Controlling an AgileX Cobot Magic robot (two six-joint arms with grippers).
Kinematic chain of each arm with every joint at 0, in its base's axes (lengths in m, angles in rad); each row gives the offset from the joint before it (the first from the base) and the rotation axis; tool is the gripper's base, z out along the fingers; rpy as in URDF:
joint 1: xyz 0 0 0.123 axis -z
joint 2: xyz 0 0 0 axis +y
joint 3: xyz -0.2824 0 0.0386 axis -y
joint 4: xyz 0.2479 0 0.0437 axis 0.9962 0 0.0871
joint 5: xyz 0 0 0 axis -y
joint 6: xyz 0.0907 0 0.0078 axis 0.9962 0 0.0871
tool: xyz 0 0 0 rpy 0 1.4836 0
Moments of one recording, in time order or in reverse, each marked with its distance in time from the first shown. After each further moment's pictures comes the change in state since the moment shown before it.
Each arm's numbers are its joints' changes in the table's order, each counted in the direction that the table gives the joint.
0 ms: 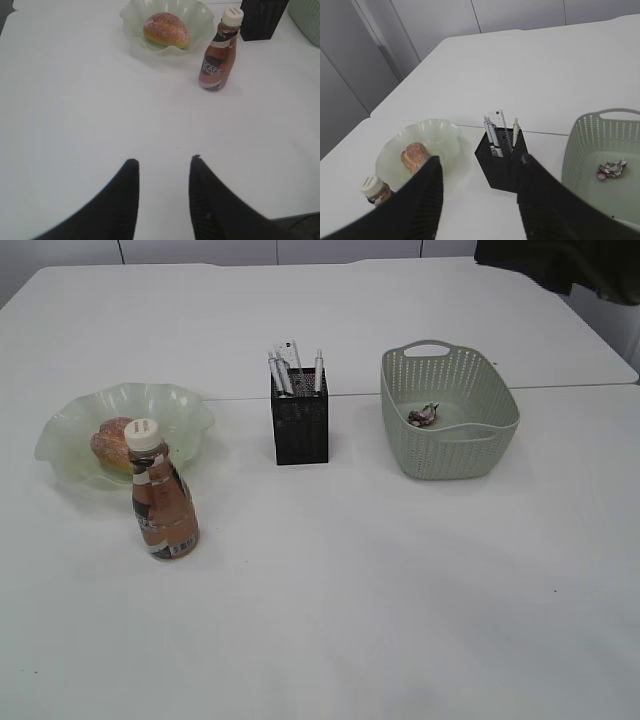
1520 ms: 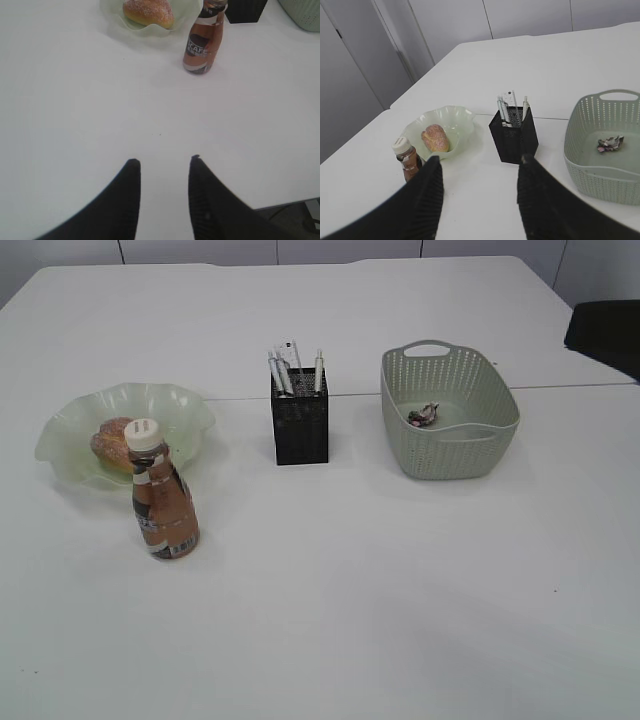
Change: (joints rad) left arm 0.000 -0.059 -0.143 -0.066 0.053 0.000; right arm 0.000 -0.388 -0.313 0.000 0.023 -0.004
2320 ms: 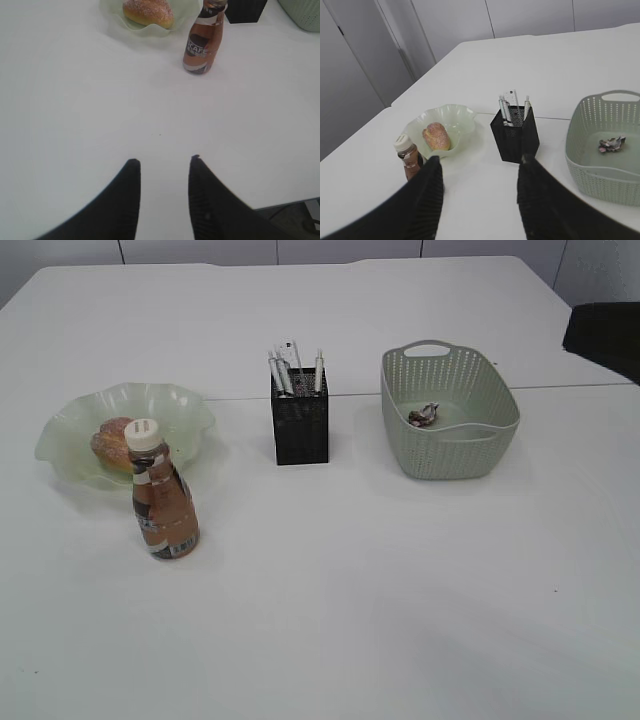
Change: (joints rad) left arm 0.000 0.000 0.000 0.000 0.000 0.000; right arm 0.000 0.000 0.000 0.000 0.006 -0.013
